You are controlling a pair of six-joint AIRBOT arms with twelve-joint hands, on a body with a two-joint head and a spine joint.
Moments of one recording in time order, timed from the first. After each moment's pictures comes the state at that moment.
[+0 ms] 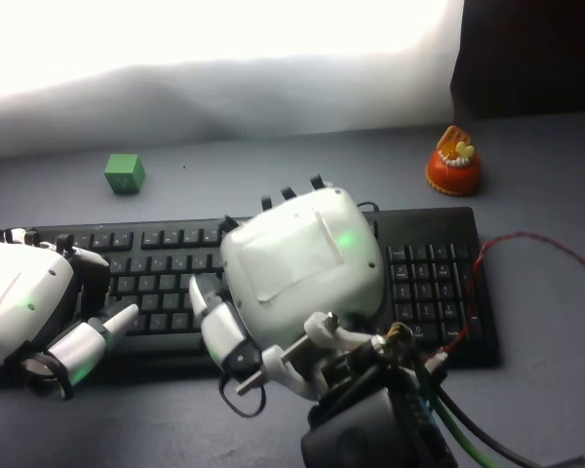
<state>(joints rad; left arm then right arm) 1.04 -1.02 0.91 2.52 1.25 -1.80 -0.46 -1.68 0.86 1.00 1.40 -2.46</state>
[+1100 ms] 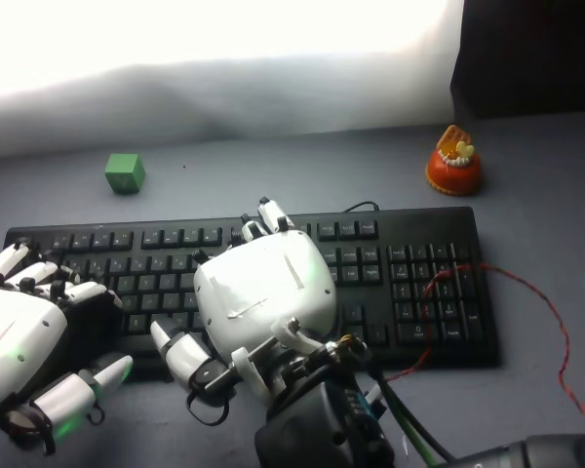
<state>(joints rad) 1.14 -1.01 0.88 2.58 1.26 -1.83 -0.49 -1.80 1.06 1.10 1.25 -2.24</state>
